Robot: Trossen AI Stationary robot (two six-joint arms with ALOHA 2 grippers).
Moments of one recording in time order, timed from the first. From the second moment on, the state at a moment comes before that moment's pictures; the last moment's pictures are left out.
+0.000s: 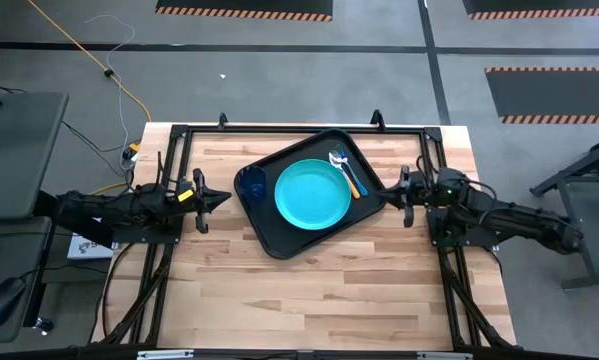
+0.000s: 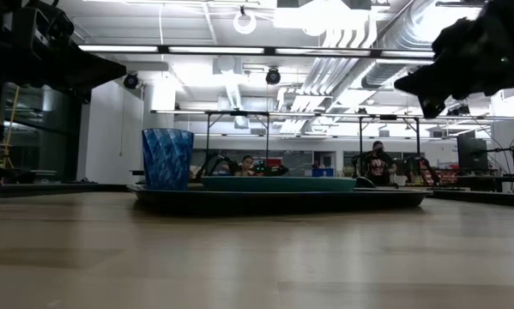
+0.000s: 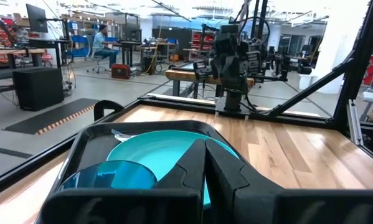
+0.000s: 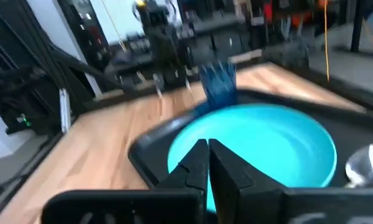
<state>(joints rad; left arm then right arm) -0.05 0.01 0.01 0.05 -0.27 -0.05 -0.37 0.32 0.12 0.08 -0.31 0.20</state>
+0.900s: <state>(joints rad) -0.05 0.01 0.01 0.05 -0.27 -0.05 0.06 0.13 0.01 0.03 0.04 0.20</state>
